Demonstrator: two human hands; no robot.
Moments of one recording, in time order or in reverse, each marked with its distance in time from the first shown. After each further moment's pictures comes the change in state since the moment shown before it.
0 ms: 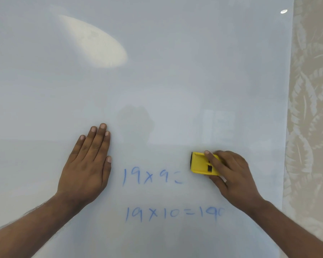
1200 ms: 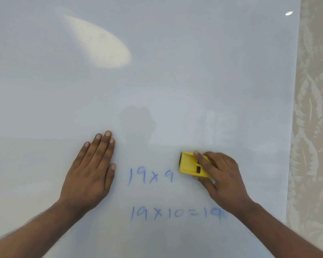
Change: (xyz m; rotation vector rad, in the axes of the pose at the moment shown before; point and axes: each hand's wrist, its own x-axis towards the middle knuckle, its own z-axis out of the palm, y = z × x) left_hand -0.018 -0.005 -0.004 -0.003 -0.049 0.012; right_hand 0.018 -0.041 0.010 0.034 0.009 -0.007
